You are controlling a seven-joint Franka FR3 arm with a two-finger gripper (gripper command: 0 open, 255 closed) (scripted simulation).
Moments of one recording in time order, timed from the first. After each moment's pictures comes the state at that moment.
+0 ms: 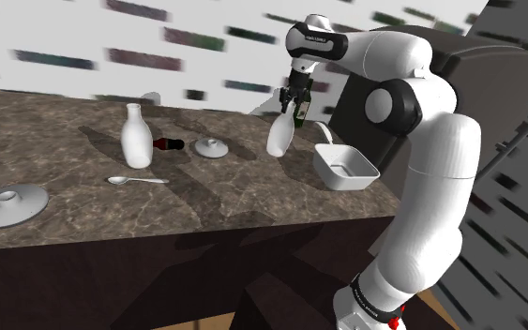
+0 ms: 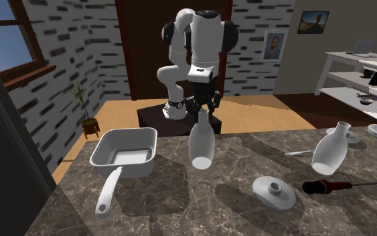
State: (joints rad) arm -0.09 0.41 -0.26 -1.32 0.12 1.69 -0.31
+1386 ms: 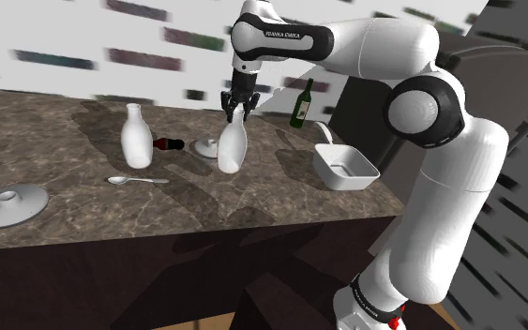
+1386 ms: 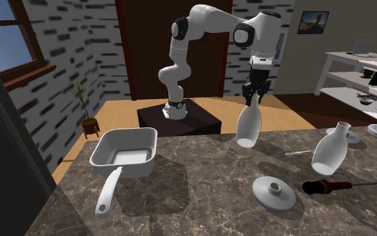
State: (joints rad) arm 0.22 0.27 -0.12 -1.51 0.05 1.76 0.14
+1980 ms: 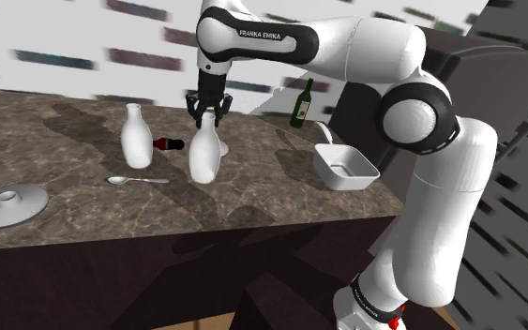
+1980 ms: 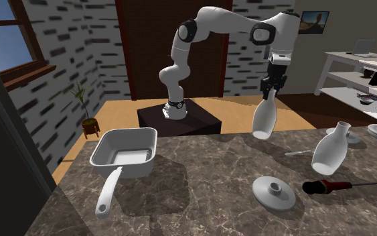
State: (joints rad) arm 0.34 0.33 -0.05 -1.43 0.04 1.74 0.33
